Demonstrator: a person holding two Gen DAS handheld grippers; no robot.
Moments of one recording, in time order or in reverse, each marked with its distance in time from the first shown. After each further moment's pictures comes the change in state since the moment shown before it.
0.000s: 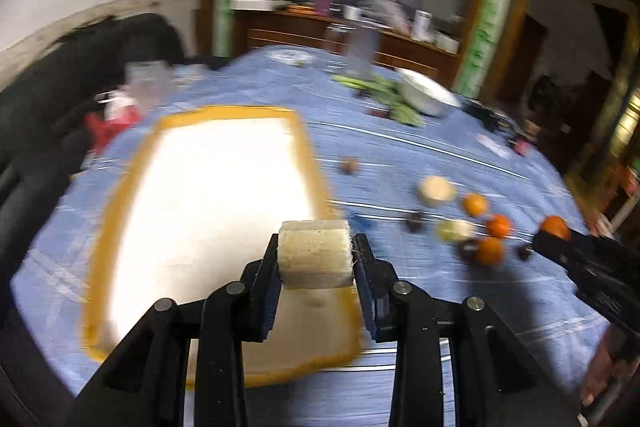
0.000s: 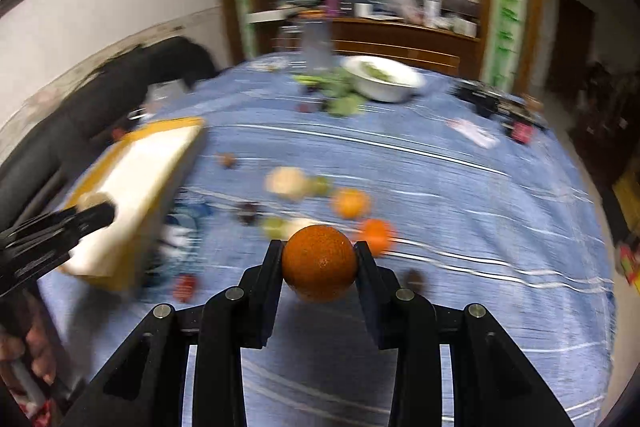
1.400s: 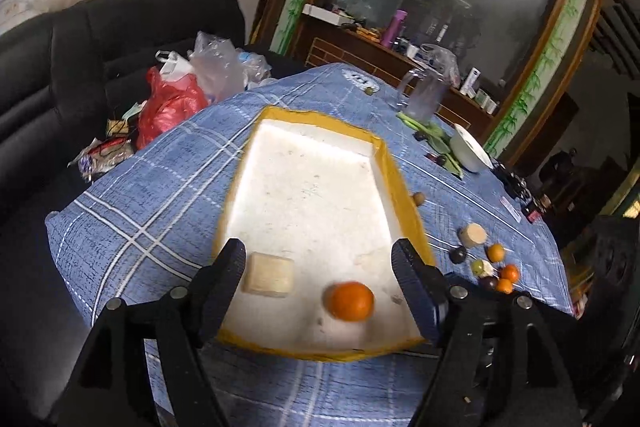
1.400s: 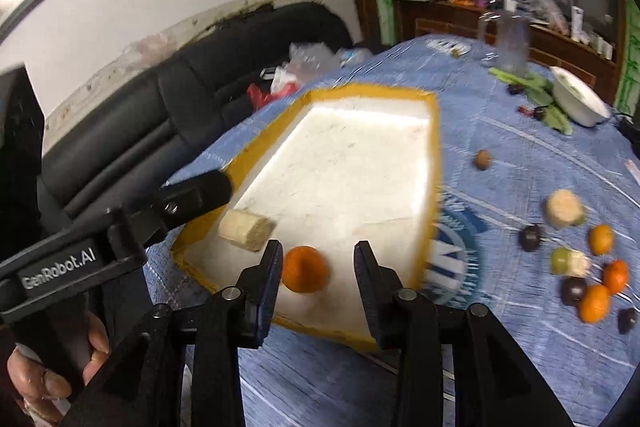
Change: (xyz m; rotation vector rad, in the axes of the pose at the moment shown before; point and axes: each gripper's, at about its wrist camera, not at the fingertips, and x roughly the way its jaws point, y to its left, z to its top) left arm -0.043 0.095 -0.011 -0.249 -0.055 -0.028; right arm 0.045 0.171 0.007 -0.139 0.059 0.344
